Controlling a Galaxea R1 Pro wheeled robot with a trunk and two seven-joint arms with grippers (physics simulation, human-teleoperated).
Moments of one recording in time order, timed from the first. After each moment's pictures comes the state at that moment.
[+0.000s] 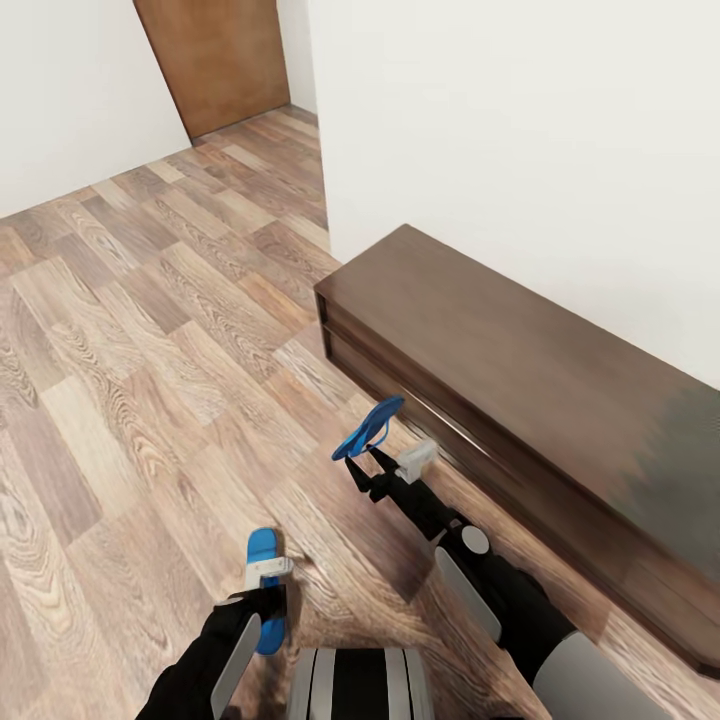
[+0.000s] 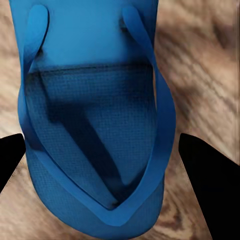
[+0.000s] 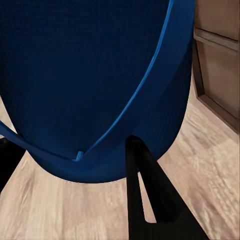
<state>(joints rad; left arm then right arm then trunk) -0.39 -0.08 -0.10 -0.86 0.24 0.46 0.25 -0.60 -0.05 0.54 -1.04 -0.41 -0.29 0.27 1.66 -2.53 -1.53</state>
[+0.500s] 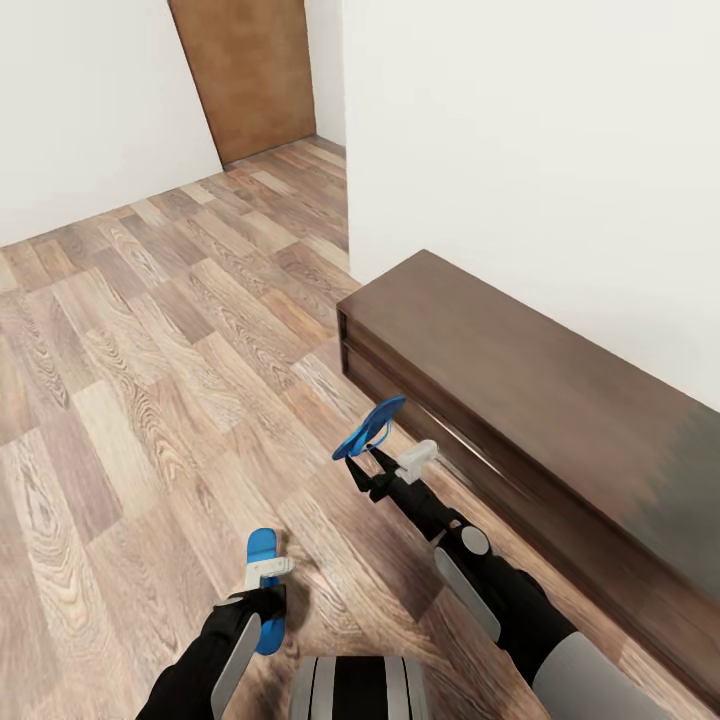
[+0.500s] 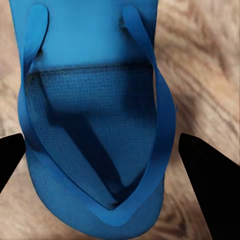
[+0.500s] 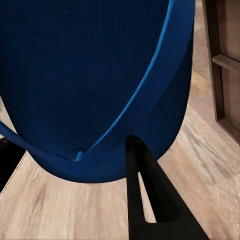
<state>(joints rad) -0.39 -0.08 -0.10 -0.86 0.24 0.46 0.25 -0.60 -0.05 0.54 -1.03 -0.41 -0.30 0.27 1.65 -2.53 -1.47</state>
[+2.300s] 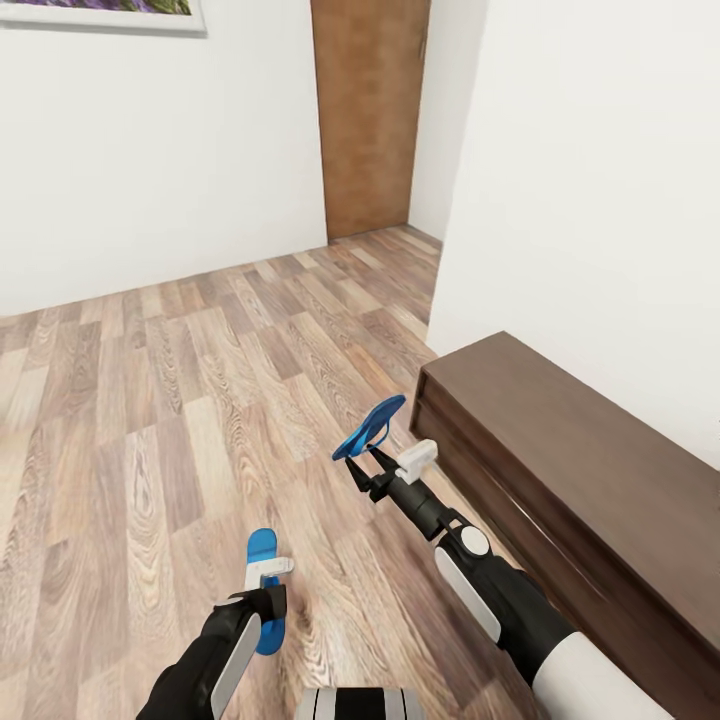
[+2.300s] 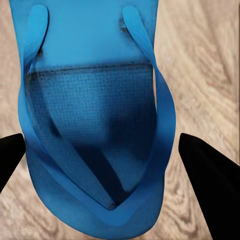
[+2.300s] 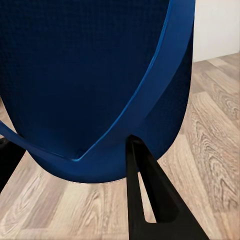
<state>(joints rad) -0.39 -0.08 -0.10 -0.86 0.24 0.46 0.25 -0.60 -0.05 0.54 -1.03 -0.41 -0.30 0.27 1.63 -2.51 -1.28</state>
